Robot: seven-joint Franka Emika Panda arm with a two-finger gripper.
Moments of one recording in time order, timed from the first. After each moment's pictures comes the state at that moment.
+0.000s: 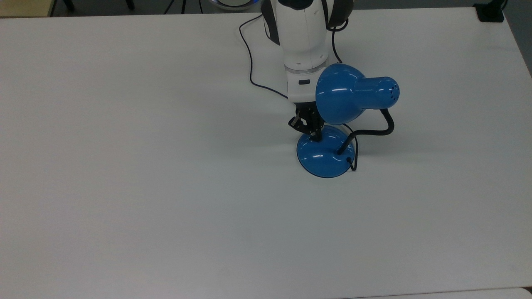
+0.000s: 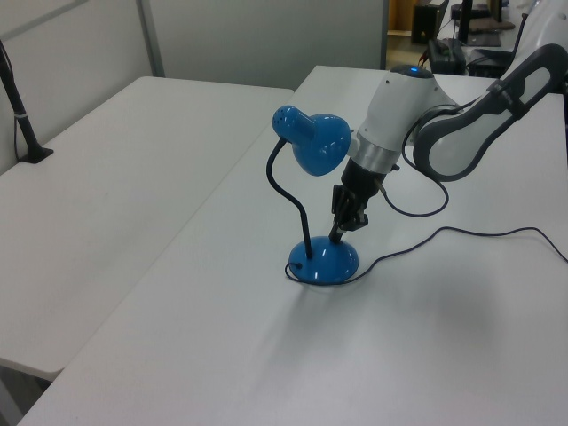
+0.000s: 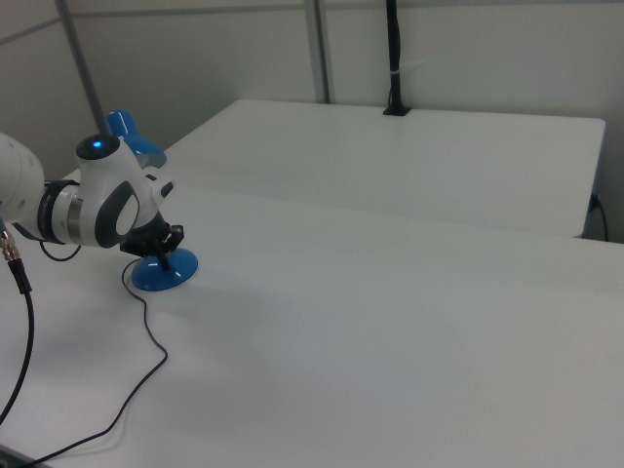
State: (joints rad) arm 0.05 0.34 0.30 -2.02 0.02 2.73 -0.41
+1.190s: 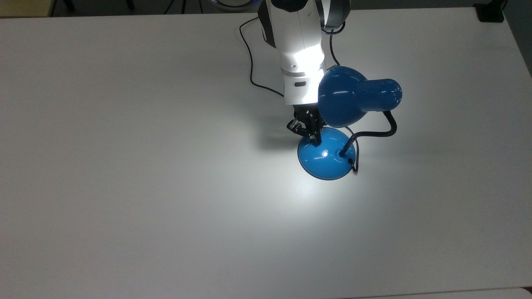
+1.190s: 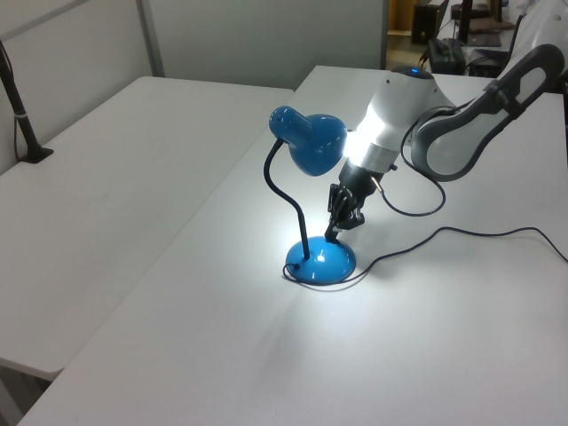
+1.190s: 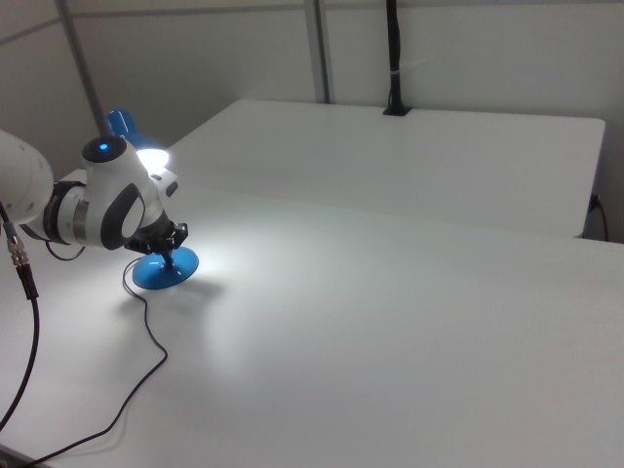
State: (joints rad) arm -0.02 0.36 0.37 -2.01 0.02 2.77 -0.43
